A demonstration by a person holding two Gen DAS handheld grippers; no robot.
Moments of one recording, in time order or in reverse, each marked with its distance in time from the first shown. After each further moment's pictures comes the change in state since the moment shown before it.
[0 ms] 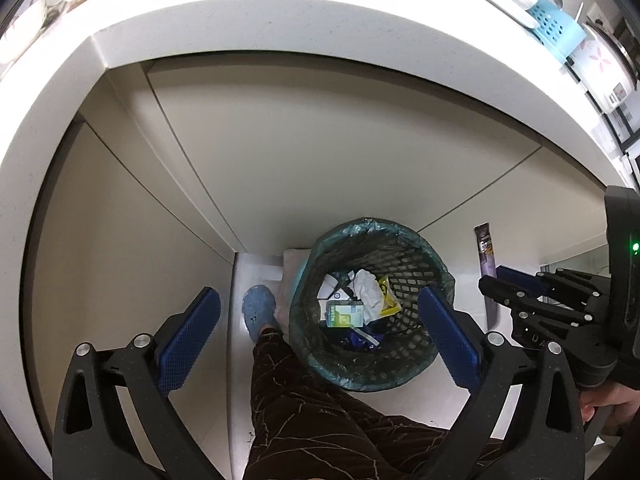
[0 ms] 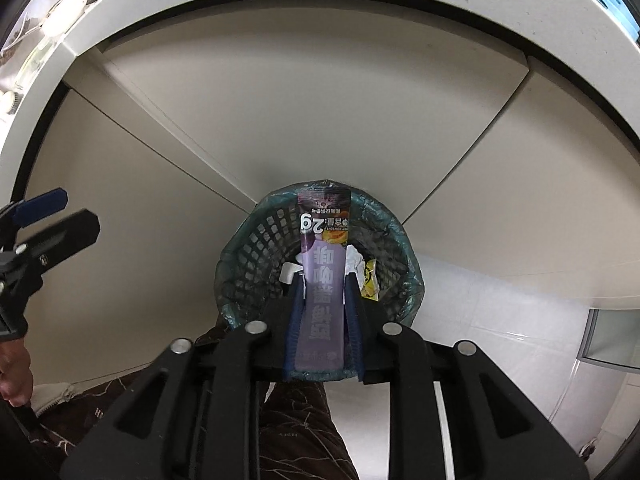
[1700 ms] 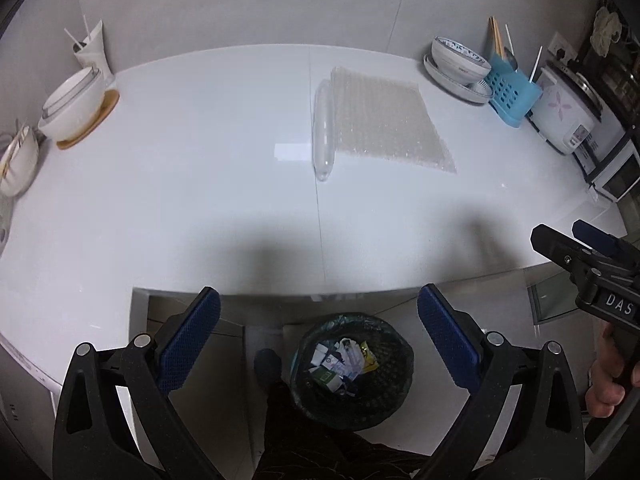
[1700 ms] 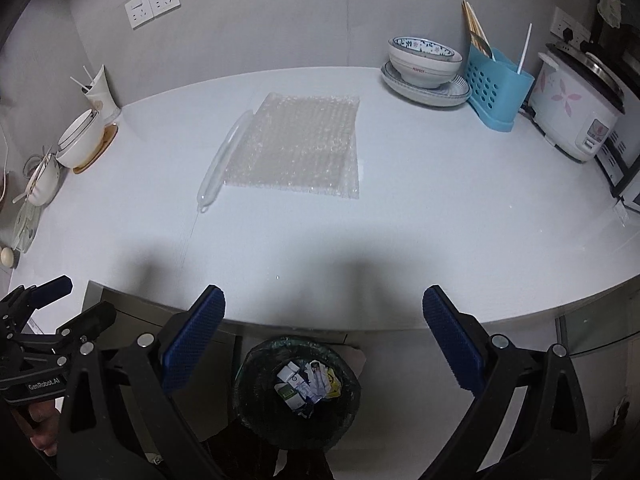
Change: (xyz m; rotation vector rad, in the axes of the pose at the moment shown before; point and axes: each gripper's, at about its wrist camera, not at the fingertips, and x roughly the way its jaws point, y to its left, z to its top) left arm -0.142 -0.048 0.139 0.117 -0.147 -0.009; right arm -0.236 -0.048 0.111 0.237 -0.351 -0.151
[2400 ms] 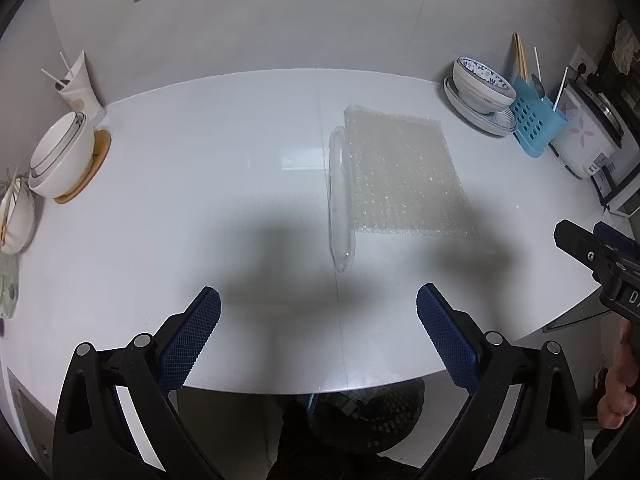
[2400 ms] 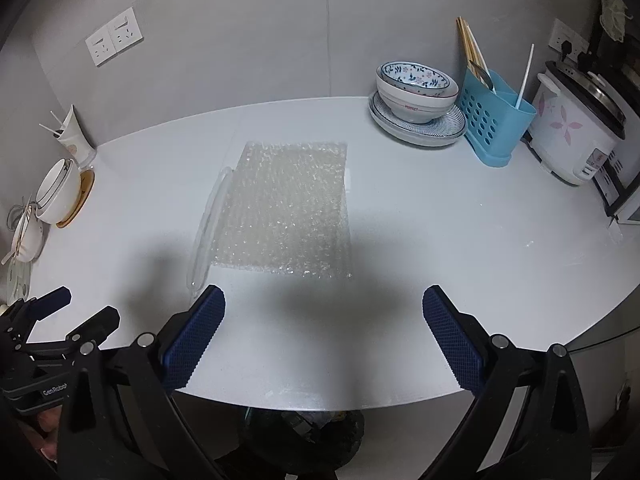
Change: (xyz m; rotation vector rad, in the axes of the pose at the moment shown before) left arm 0.027 0.011 0.104 0.021 0.019 0.041; right arm 0.022 0.000 0.097 0.068 0.010 -0.046
